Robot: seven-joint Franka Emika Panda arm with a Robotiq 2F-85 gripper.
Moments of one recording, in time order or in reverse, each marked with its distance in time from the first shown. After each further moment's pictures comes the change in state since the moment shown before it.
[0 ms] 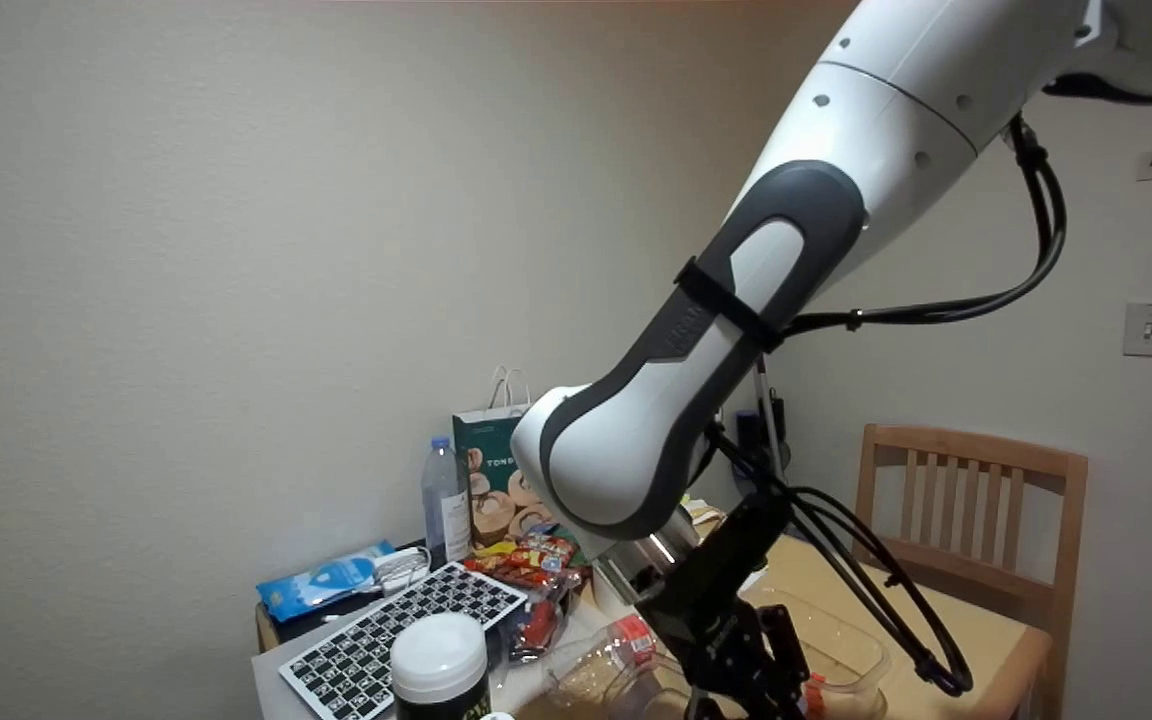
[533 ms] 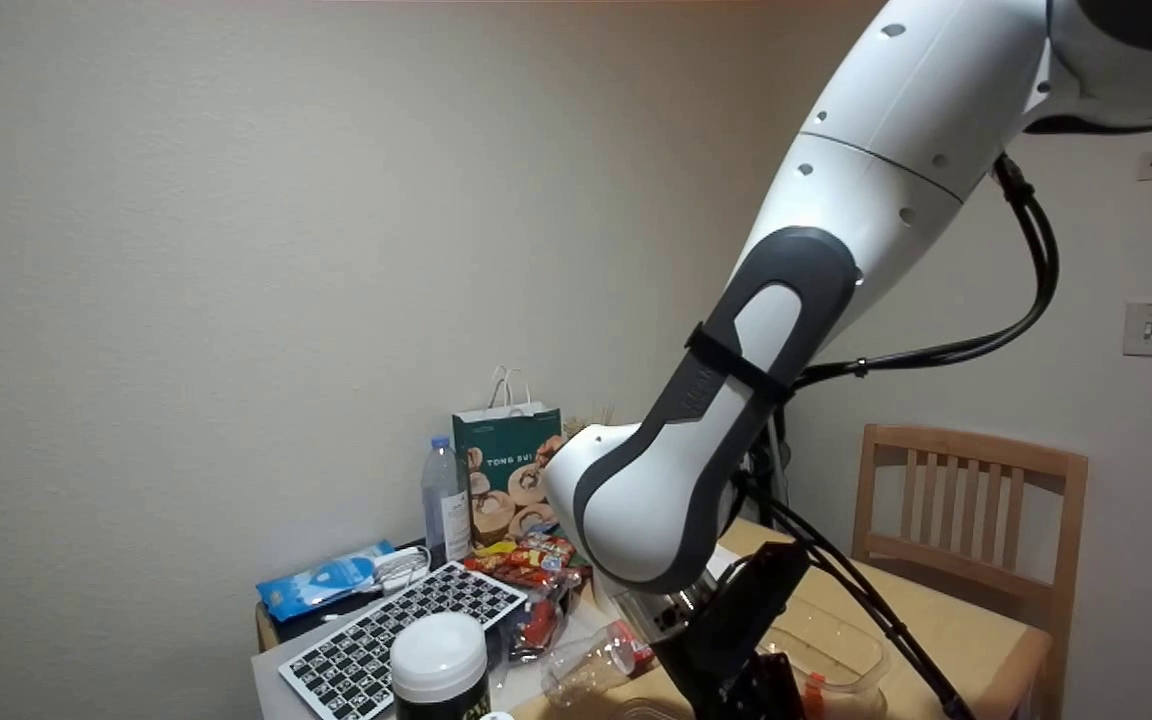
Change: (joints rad) arm -0.018 0.061 -0.023 -0.051 0.013 0.187 -0.182
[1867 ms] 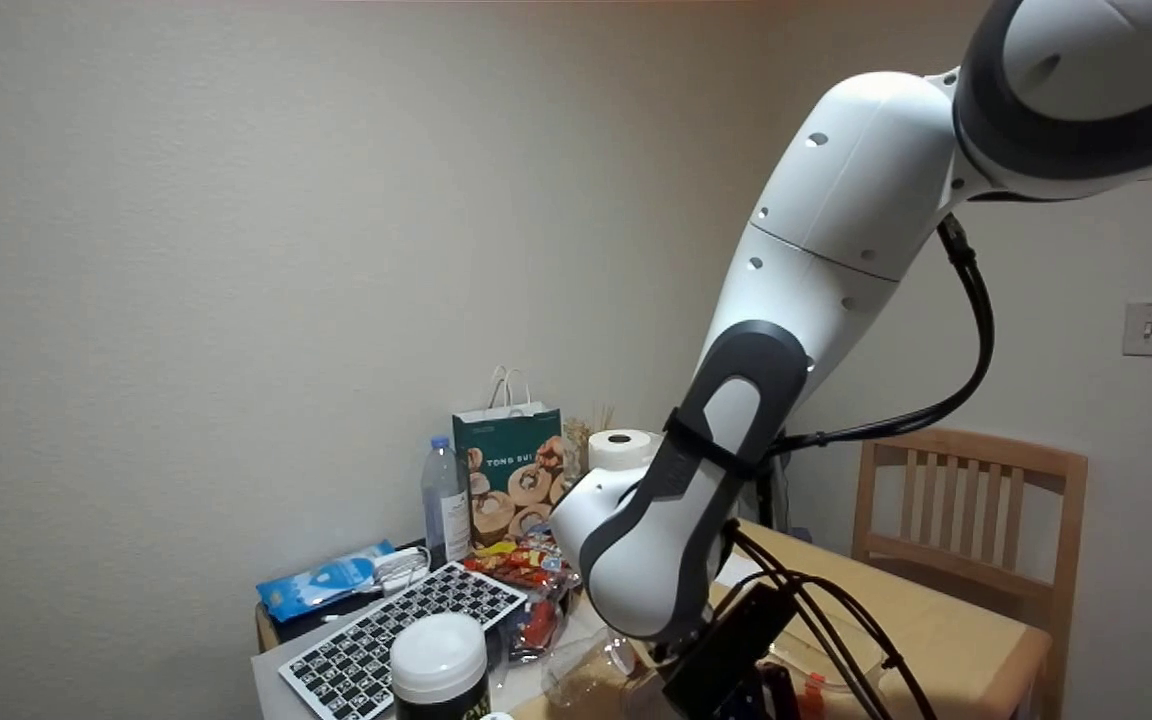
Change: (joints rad) arm 0.067 0.164 -0.133 0.108 -0.061 0.055 0.271
